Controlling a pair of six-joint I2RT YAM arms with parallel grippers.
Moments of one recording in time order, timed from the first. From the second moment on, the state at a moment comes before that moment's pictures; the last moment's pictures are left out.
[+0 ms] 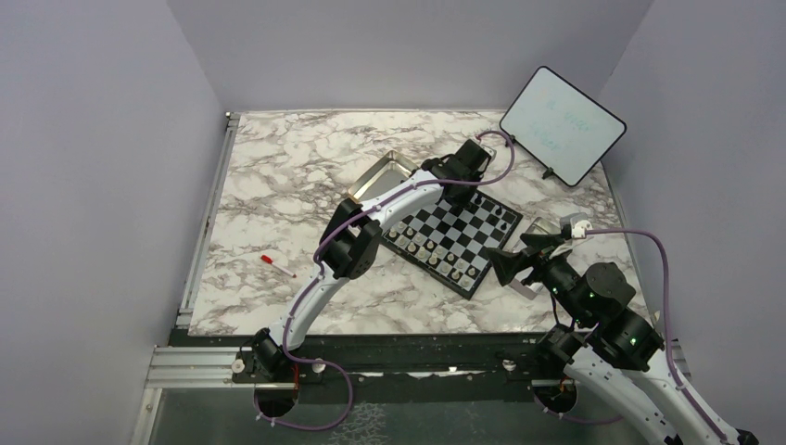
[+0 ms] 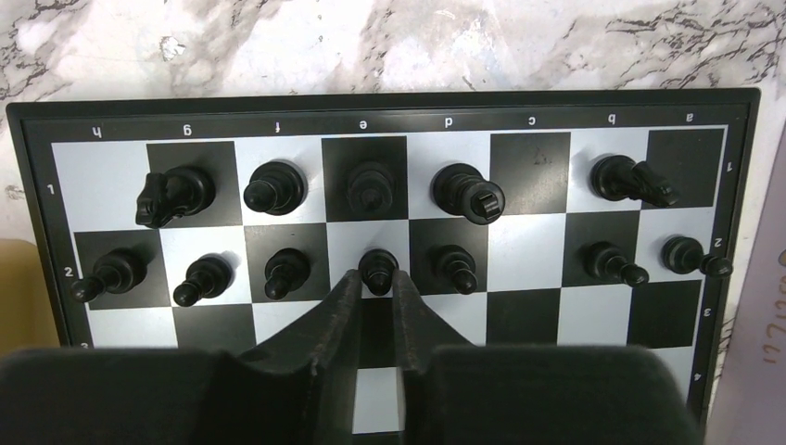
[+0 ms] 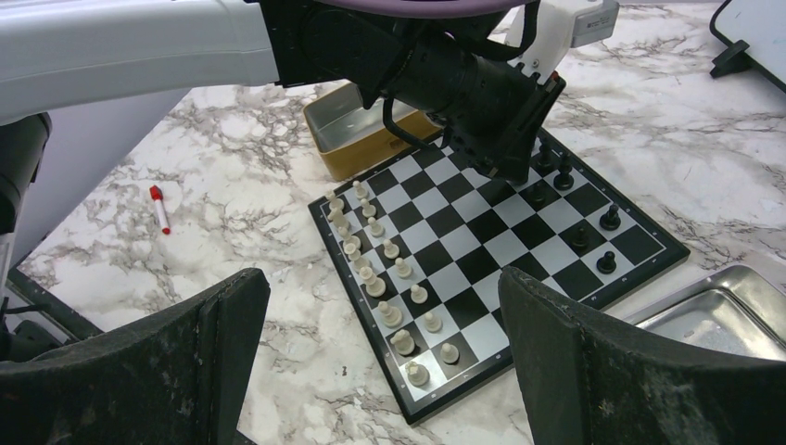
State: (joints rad) left arm -0.83 2.50 2.29 -0.66 -0.05 -0.19; right arm 0.71 0.26 0.58 -0.39 0.20 0.26
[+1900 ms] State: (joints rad) left arm -0.47 2.21 2.03 -0.65 0.09 -0.06; right arm 0.71 0.49 0.68 -0.53 0.38 0.41
